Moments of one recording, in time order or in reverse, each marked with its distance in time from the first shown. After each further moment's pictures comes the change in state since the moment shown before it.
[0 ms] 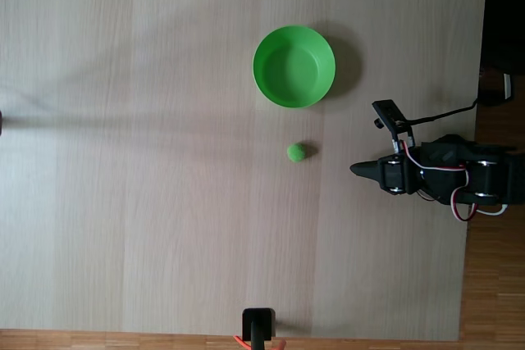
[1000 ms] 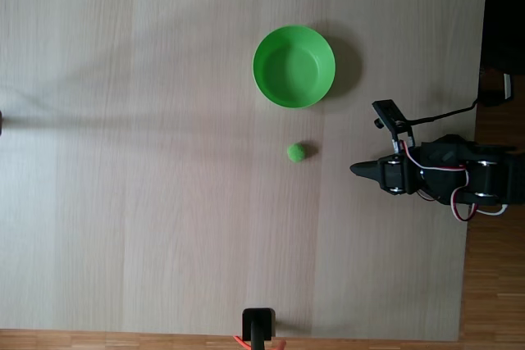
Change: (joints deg) arm 0.0 0.0 0.0 0.0 0.1
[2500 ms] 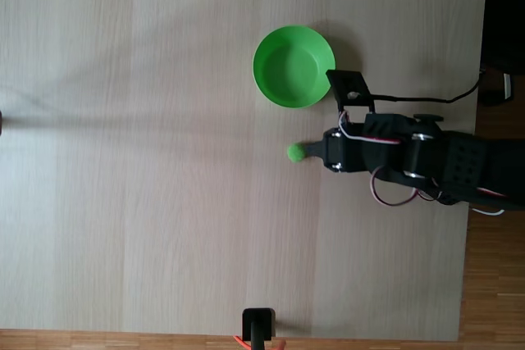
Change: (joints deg) arm 7.1 -80.8 -58.4 -0.2 -0.1
